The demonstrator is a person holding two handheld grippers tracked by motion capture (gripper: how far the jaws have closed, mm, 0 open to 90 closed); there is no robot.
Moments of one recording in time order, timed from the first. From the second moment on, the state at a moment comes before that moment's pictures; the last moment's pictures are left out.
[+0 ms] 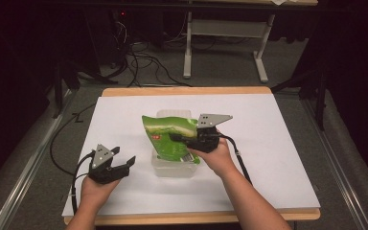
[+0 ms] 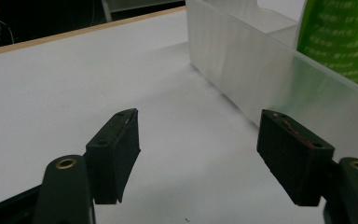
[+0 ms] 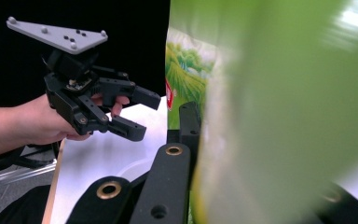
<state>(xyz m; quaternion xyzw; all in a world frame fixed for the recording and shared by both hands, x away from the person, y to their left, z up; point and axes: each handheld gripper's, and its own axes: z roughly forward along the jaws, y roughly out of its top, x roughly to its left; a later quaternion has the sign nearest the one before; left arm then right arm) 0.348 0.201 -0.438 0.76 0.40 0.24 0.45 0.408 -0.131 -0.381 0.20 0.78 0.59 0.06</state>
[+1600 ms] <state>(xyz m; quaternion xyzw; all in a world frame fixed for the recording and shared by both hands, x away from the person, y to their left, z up) 0.348 0.197 -0.439 0.76 0.40 0.24 0.45 0.361 -0.188 -0.416 0.31 0.77 0.54 0.11</state>
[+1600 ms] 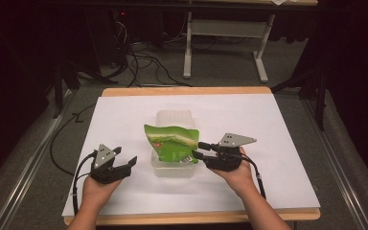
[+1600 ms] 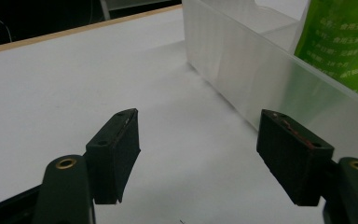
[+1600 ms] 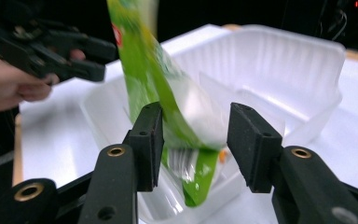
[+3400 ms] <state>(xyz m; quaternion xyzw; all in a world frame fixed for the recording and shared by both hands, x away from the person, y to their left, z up) 0.347 0.200 -0.437 0.76 0.40 0.24 0.45 0.368 -0.163 -0.433 0.33 0.82 0.46 0.11</state>
